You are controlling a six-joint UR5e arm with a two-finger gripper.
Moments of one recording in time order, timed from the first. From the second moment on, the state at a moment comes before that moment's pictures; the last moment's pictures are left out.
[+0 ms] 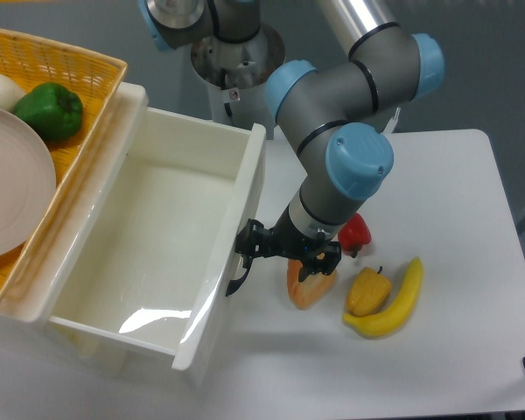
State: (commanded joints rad) arm 2.49 -1.99 -1.38 -1.42 1.23 0.58
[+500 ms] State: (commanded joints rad) arm 2.49 -1.98 -1.40 -1.42 1.21 0.58
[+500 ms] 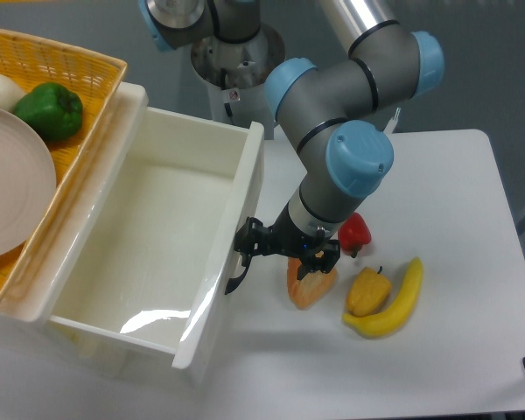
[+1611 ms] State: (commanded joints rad) arm 2.50 -1.96 -1.41 -1.47 1.16 0.58
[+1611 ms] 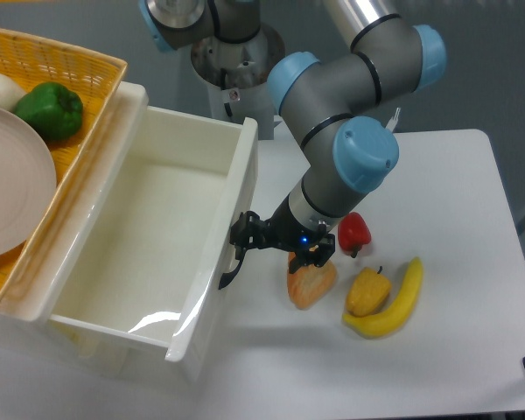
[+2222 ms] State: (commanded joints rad) arm 2.54 -1.95 -1.41 -1.46 1.15 0.61
